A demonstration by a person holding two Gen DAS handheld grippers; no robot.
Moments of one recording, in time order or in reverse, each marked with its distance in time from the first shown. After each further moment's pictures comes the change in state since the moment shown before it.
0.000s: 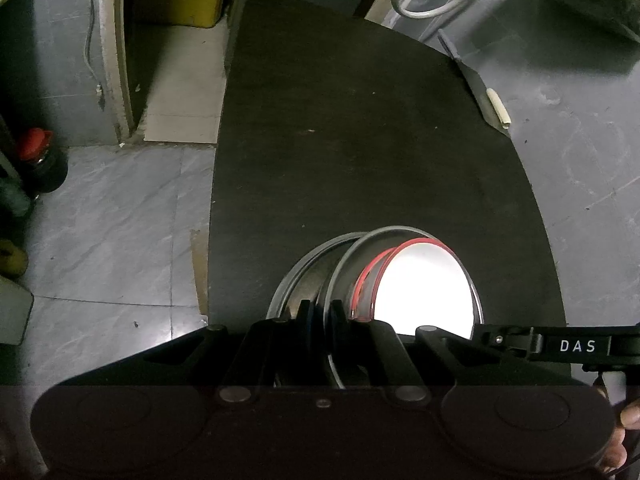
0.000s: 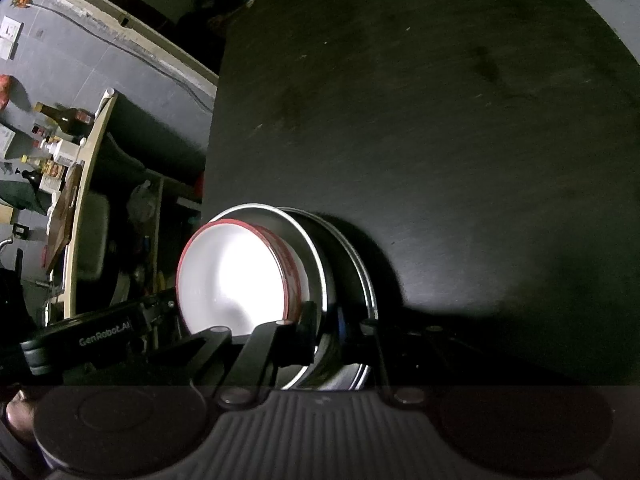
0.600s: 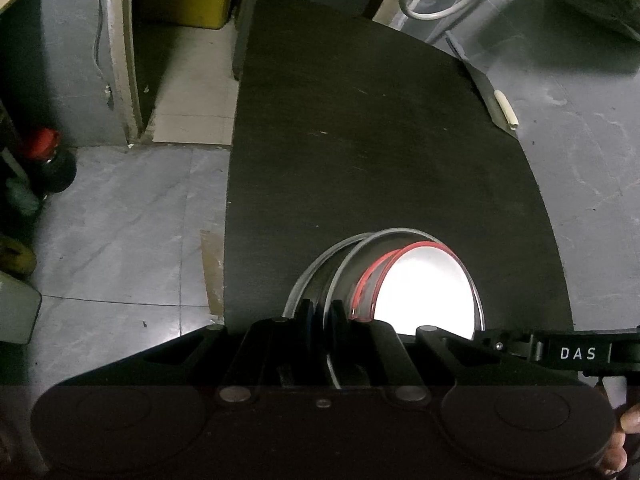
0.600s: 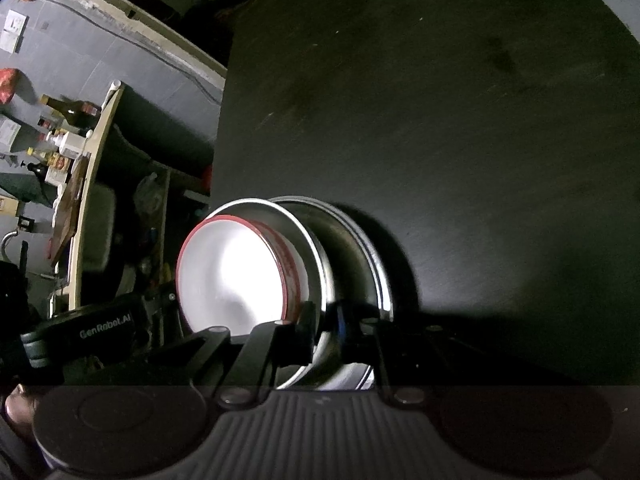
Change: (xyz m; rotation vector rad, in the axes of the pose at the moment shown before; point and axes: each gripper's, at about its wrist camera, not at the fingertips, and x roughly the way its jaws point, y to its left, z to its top) left arm -0.004 0.005 -0.001 -0.006 -0.006 0.026; right arm 0.005 0.003 0.000 -0.016 0.020 0.022
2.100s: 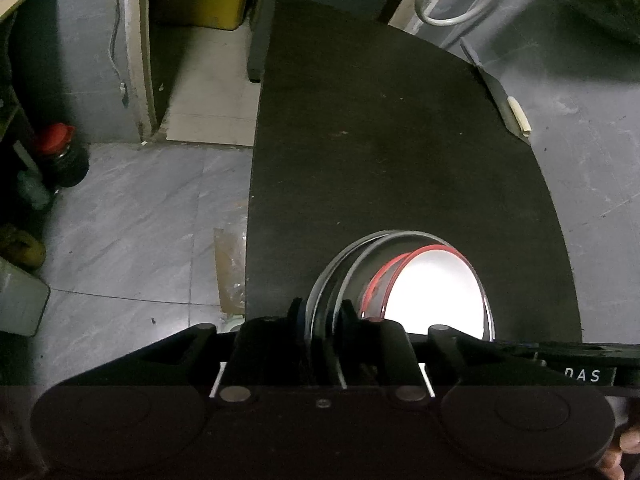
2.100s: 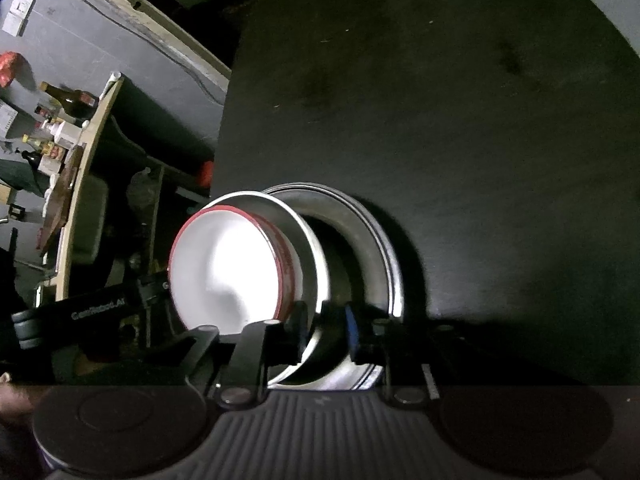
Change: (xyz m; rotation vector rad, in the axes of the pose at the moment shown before) left arm -0.002 0.006 -0.002 -0.024 -0.006 0.033; right arm 0.002 0.012 -0.010 -0.040 -0.027 -0.045
